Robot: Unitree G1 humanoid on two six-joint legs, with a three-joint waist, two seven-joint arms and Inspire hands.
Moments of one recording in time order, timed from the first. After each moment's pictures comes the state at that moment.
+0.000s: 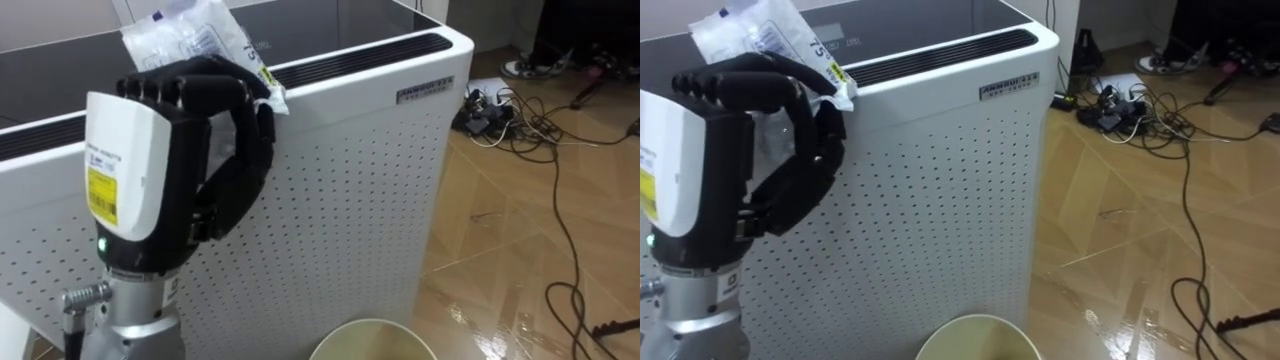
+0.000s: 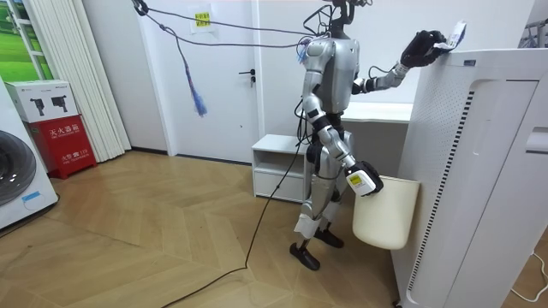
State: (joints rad) left arm -0.09 0.36 -0.16 -0.28 0.73 -0.34 0.65; right arm 0.02 -0.30 0.23 0.80 0.37 -0.09 0.09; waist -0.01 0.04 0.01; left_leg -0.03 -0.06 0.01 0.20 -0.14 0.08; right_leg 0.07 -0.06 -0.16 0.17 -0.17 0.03
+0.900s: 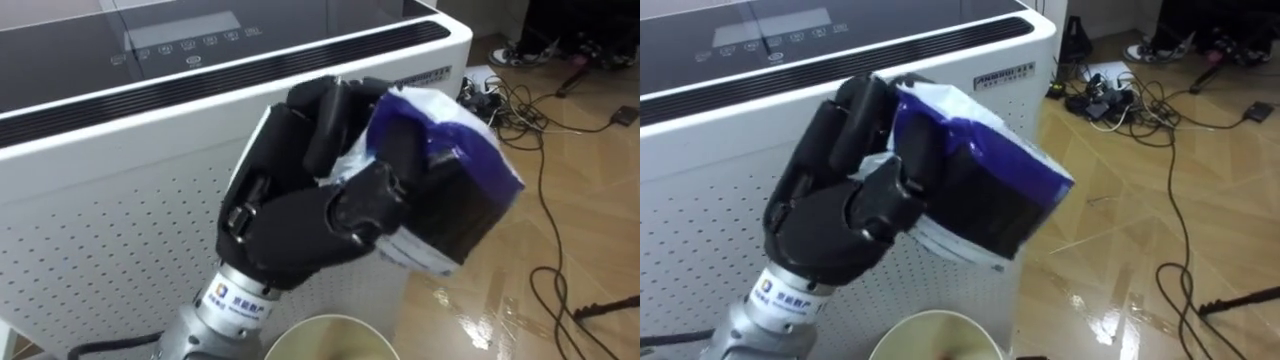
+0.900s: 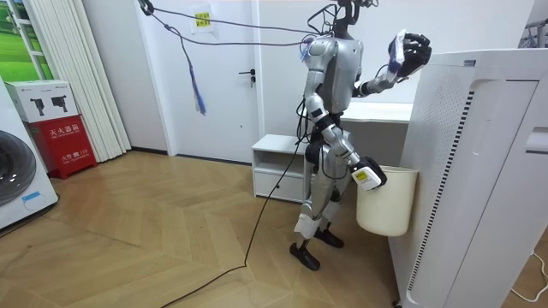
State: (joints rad) left arm -0.10 0.27 -0.44 -0.43 -0.92 -0.17 -0.30; right arm -0.03 -0.26 0.32 0.78 0.38 -0.08 0.15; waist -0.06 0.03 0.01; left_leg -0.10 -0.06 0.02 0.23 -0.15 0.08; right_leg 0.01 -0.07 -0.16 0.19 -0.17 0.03
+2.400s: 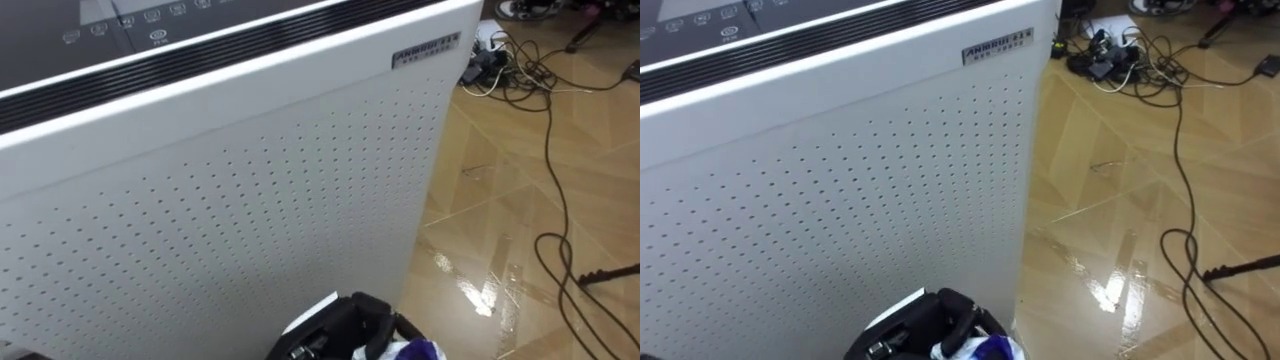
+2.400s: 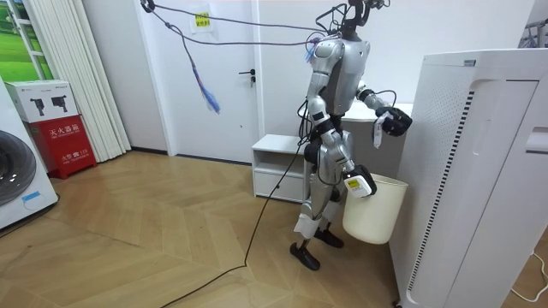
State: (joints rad) left arm 0.04 0.35 -0.53 0.05 -0.57 -0.04 -0.45; right arm -0.06 -0.30 0.33 0.82 0.36 -0.03 0.14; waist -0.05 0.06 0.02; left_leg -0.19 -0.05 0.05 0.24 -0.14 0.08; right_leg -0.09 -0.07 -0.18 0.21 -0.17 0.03
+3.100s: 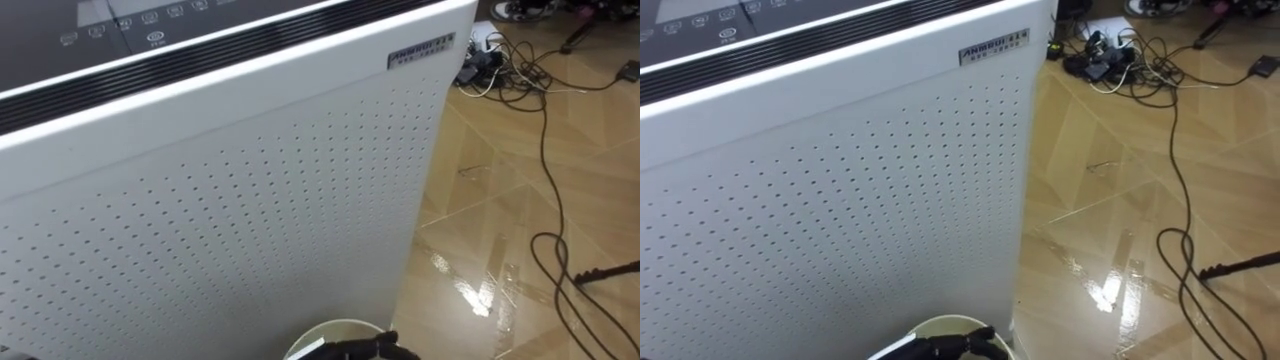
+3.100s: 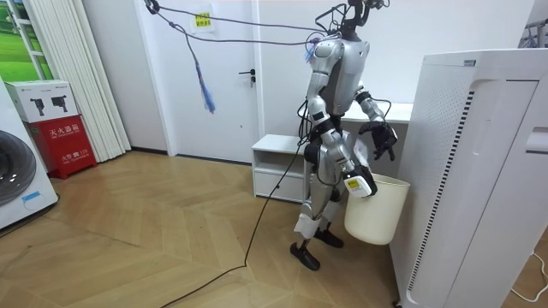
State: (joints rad) left arm 0.07 0.36 -0.53 0.20 -0.51 -0.02 -0.49; right arm -0.06 -0.31 0.33 0.82 0.39 -0.03 0.14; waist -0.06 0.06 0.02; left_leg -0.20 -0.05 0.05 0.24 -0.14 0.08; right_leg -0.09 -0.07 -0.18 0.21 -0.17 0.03
